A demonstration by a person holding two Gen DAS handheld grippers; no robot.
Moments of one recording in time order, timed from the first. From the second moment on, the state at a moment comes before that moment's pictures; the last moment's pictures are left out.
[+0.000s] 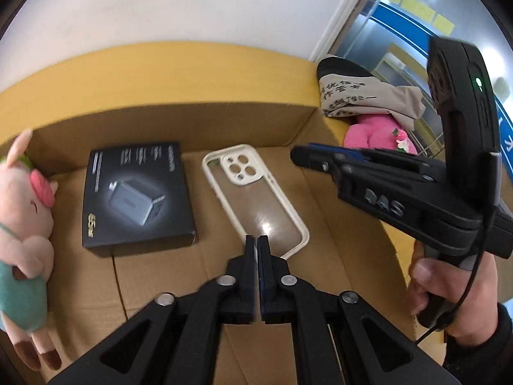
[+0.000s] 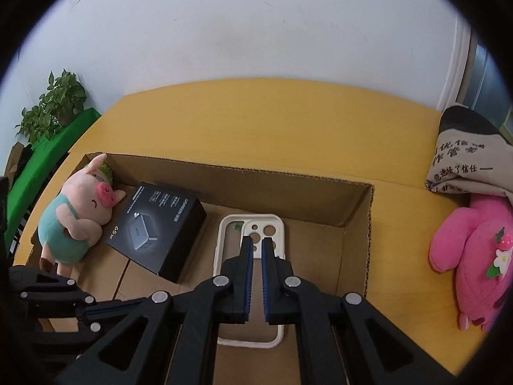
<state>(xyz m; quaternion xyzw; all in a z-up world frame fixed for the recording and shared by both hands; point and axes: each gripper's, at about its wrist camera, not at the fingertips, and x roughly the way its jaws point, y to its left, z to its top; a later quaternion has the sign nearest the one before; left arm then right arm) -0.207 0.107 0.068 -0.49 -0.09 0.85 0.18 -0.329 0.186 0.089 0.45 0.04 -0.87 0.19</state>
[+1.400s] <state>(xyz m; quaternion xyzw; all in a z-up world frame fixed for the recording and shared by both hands) 0.064 0.024 0.153 -0.29 -0.03 0.96 0.01 -0.047 0.165 0.145 0.33 0.08 -0.93 0.16</state>
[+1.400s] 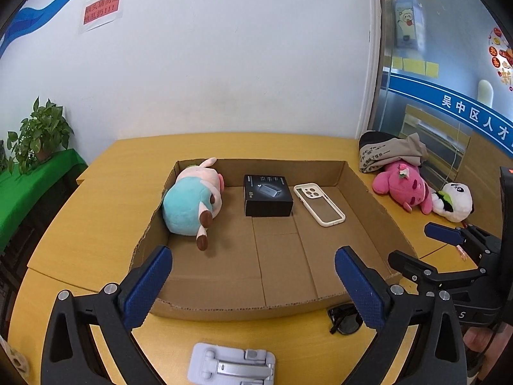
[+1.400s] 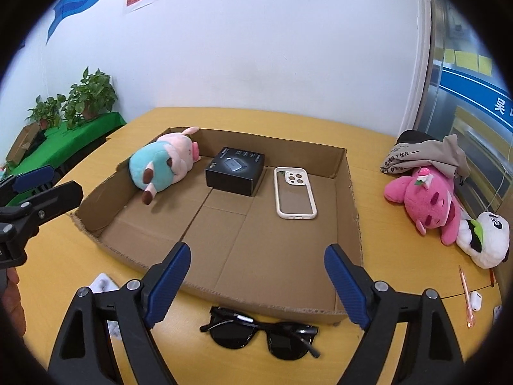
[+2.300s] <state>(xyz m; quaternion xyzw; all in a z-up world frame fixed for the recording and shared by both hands) 0.103 -0.003 0.123 -0.32 -0.05 0.94 0.01 0.000 0.155 0.121 0.35 0.10 -0.91 0.22</state>
